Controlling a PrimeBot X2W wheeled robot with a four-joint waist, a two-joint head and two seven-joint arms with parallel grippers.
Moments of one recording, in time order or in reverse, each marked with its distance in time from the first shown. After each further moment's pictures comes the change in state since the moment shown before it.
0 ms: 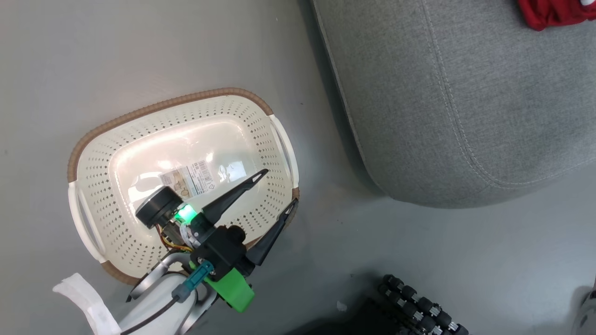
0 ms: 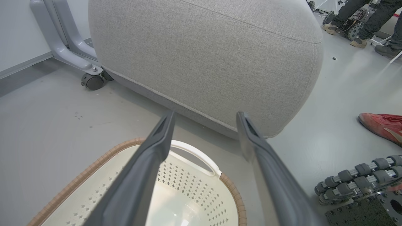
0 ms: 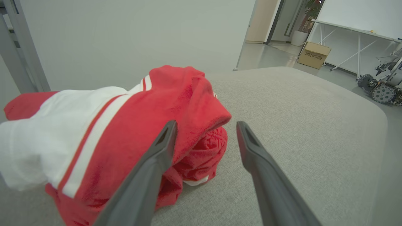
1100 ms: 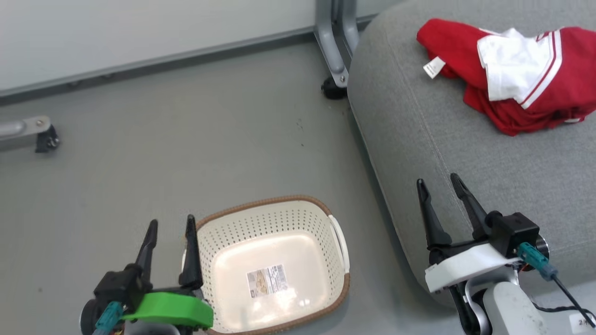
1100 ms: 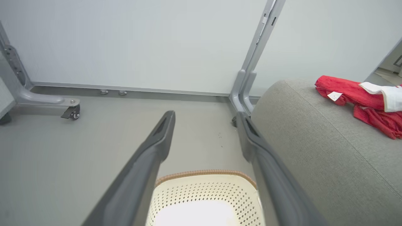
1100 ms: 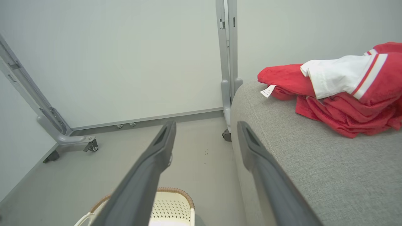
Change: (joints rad) left arm 0.404 -0.353 0.601 0.033 -0.170 0.131 0.000; right arm 0.644 0.157 0.582 -0.323 0.049 0.000 0.000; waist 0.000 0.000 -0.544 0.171
